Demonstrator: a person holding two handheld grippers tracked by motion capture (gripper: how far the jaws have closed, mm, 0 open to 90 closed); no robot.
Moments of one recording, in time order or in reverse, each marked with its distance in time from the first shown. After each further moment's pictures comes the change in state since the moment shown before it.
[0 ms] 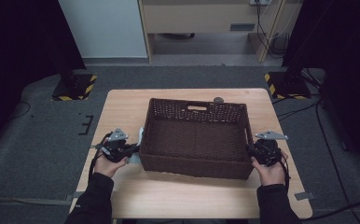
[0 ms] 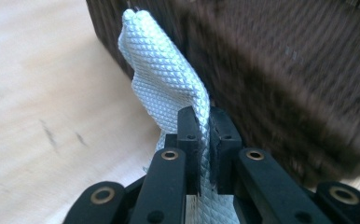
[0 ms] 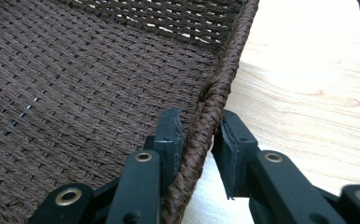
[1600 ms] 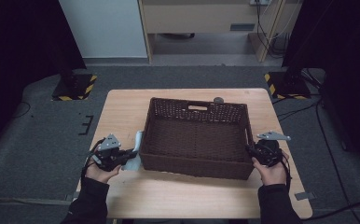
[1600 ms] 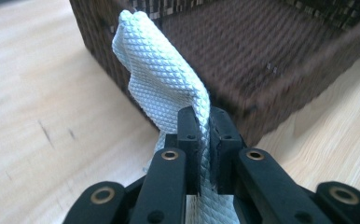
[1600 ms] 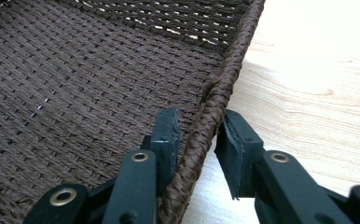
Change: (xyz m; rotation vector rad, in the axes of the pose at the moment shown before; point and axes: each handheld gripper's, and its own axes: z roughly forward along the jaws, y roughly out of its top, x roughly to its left) left arm -0.021 -0.008 -0.041 -0.057 -0.025 0.038; right arm -0.005 -0.003 0.001 -0.013 0.043 0.013
